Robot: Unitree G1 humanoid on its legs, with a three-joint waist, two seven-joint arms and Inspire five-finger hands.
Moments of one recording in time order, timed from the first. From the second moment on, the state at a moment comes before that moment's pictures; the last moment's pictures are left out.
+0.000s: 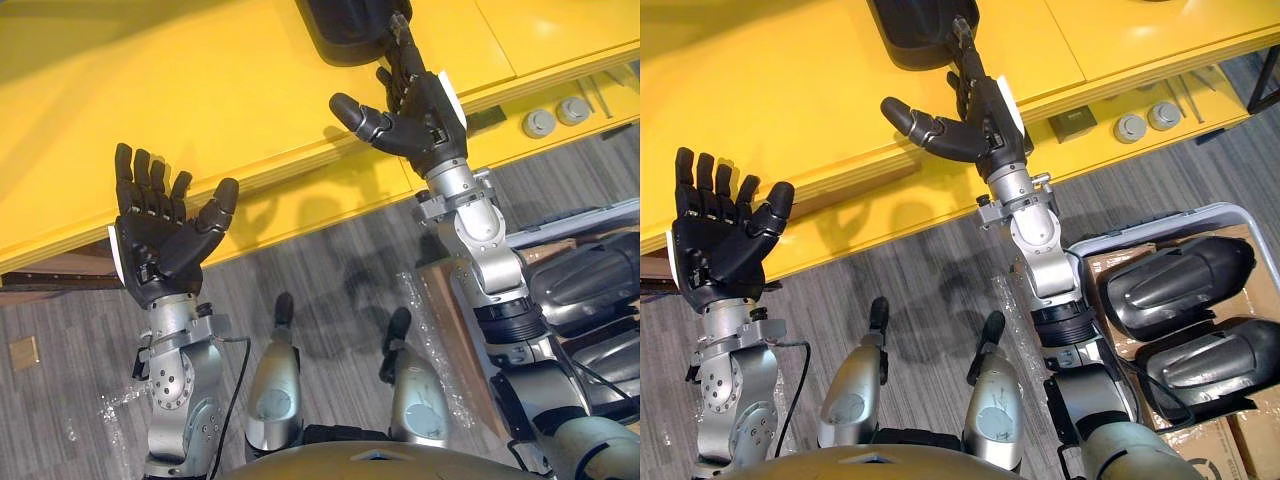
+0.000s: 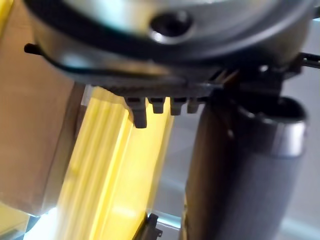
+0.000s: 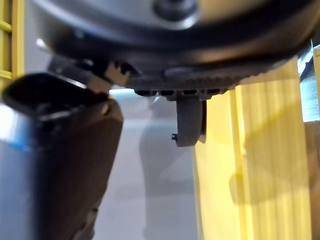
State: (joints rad) left arm 0.28 0.11 -0.04 -0.45 -0.42 -0.35 0.31; right arm -0.57 -0.31 0.15 0.06 0.28 -0.12 0.06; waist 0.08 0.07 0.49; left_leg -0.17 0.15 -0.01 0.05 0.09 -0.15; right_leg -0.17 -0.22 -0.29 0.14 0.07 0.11
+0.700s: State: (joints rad) left arm 0.34 0.10 -0.06 -0.44 -0.42 -0.35 0.25; right arm -0.07 -0.26 0.14 -0.27 0.24 -0.13 -0.02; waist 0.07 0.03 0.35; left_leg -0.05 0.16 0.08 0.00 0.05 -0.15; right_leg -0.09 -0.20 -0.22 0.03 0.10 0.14
